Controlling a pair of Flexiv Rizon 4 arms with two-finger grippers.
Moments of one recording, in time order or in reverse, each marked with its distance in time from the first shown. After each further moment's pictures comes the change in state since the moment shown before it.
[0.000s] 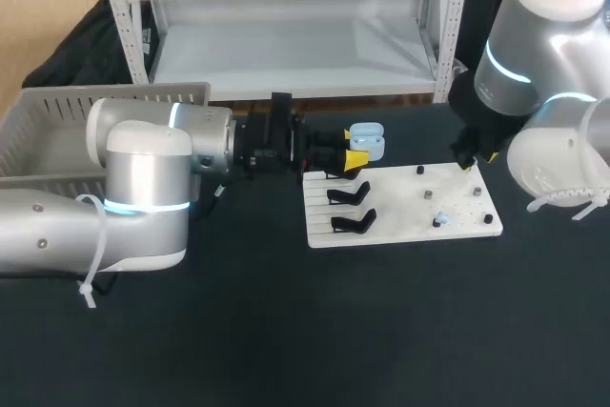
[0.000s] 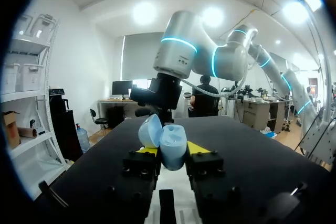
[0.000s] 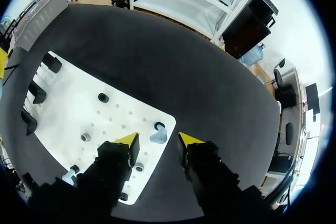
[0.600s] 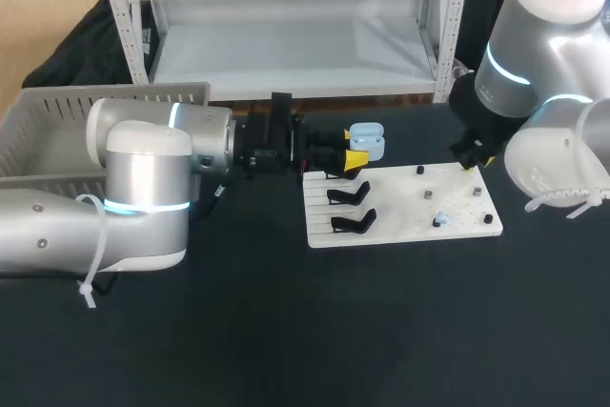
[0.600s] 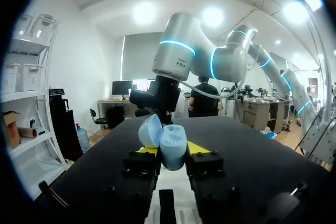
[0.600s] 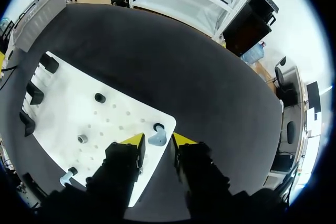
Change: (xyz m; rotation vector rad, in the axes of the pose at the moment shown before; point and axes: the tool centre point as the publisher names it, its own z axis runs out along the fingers) left arm 0.000 0.000 0.000 0.000 0.000 0.000; right arm 0.000 -0.001 0.006 -0.009 0.005 0.008
